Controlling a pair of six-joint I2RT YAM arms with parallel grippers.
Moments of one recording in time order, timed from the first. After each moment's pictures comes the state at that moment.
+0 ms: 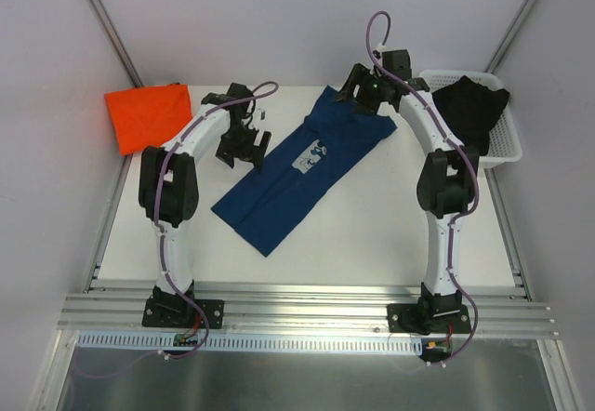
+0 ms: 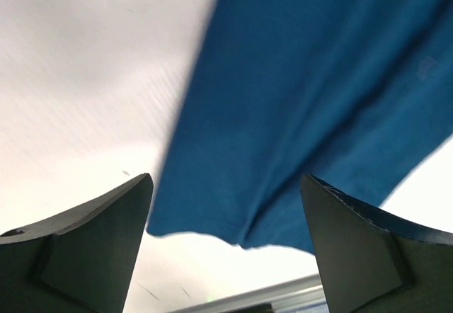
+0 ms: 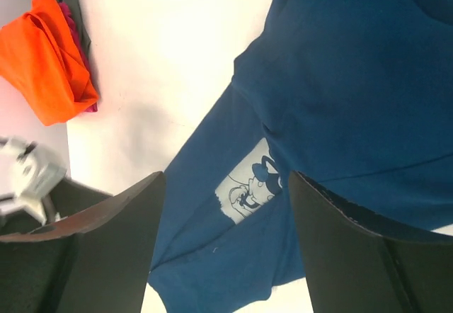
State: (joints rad) left arm -0.31 2.02 1.75 -1.04 0.13 -0.01; right arm 0.22 2.25 2.13 -0.59 -0.44 0.55
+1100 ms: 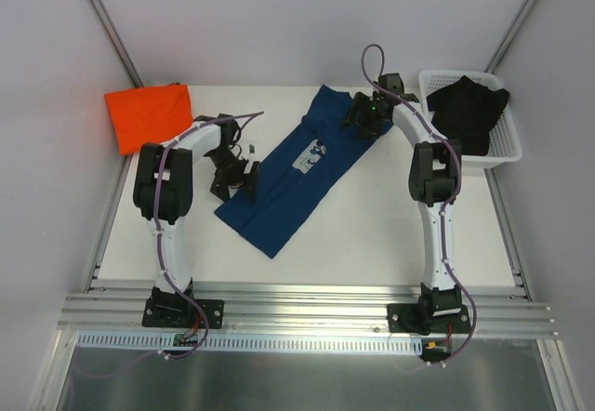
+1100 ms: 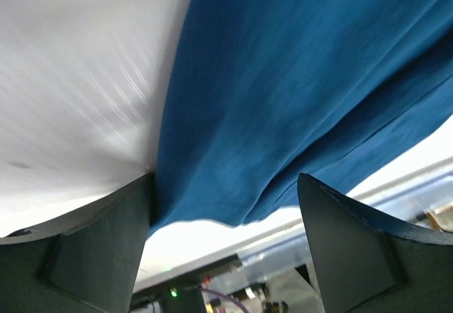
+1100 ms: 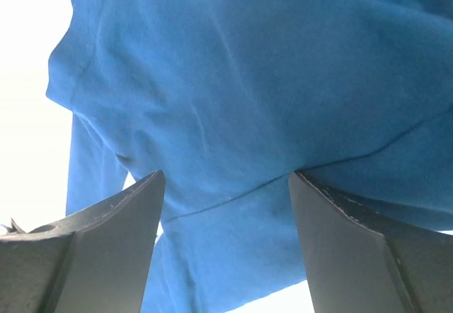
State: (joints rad) left arm -0.19 2.10 1.55 -1.08 0.35 -0.02; right arm 0.17 2.48 2.16 -0.64 -0.38 0.50
